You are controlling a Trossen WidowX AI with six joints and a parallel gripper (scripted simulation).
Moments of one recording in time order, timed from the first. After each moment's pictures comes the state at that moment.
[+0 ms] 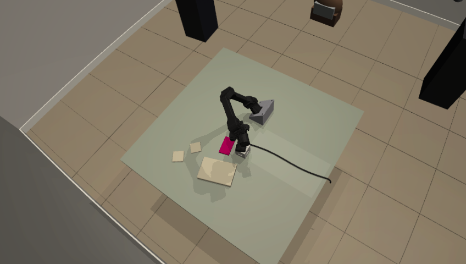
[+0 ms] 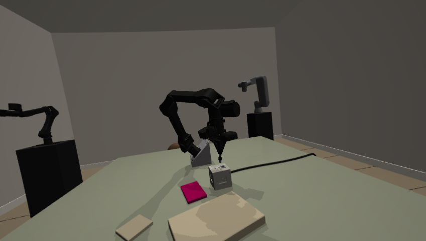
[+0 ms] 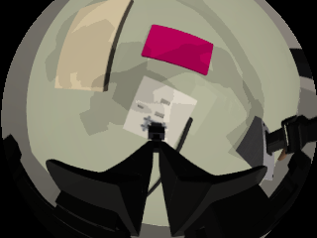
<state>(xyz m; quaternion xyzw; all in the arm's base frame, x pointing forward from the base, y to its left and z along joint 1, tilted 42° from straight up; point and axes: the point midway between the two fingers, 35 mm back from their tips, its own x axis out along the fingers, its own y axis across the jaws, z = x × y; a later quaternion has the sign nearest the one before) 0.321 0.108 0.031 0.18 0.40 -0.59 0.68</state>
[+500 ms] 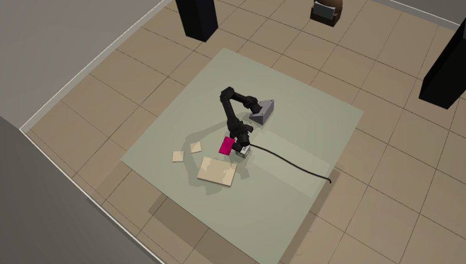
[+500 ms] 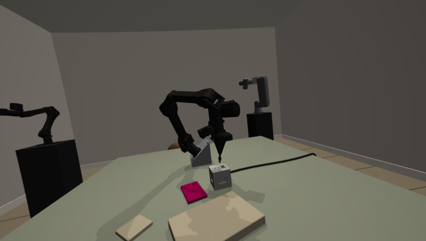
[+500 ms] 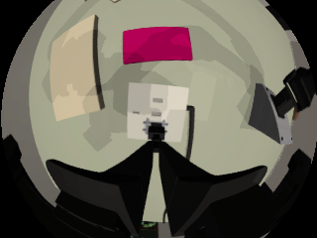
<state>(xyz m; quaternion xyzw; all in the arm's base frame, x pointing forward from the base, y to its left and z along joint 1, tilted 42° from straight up) 0.321 0.108 0.031 0.28 0.30 -0.65 0.64</state>
